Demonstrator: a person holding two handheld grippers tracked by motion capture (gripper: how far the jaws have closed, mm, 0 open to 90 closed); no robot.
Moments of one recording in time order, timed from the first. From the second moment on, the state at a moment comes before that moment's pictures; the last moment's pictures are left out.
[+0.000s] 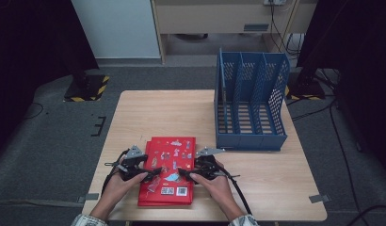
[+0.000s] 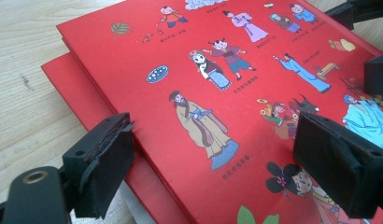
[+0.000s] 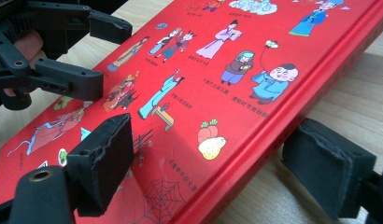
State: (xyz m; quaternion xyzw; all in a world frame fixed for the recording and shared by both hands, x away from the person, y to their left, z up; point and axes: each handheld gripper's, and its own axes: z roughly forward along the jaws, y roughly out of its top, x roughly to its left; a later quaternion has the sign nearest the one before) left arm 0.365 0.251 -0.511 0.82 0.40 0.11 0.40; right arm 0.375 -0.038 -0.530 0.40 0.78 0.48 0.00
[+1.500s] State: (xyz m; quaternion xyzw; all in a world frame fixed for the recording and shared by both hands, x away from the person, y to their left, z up) left arm 0.366 0.258 -0.512 0.80 0.41 0.08 0.44; right arm 0.391 -0.025 -0.506 0.38 0.80 0.47 -0.02
